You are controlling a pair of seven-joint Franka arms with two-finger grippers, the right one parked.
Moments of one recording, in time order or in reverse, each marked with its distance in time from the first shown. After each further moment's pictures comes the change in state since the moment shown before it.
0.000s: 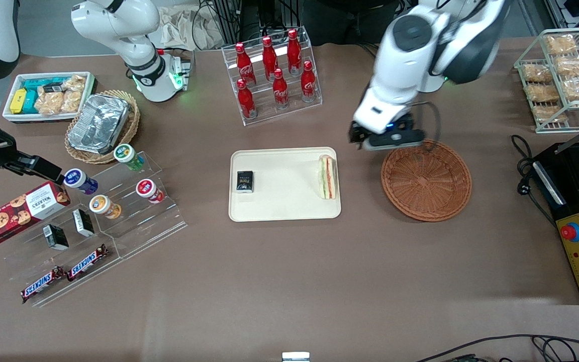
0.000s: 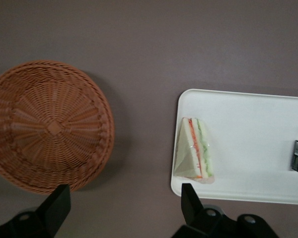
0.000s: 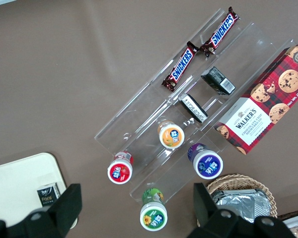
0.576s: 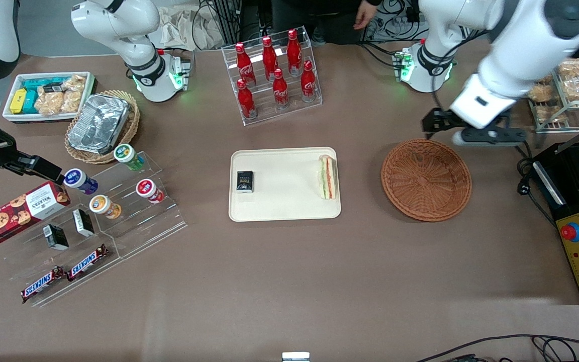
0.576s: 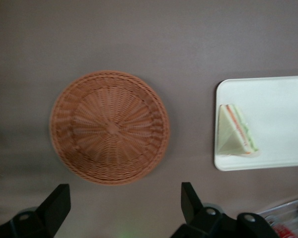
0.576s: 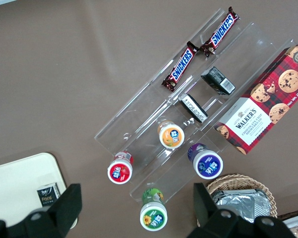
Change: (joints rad) arm 0.001 -0.073 0.298 0.086 -0.042 -0.224 0.454
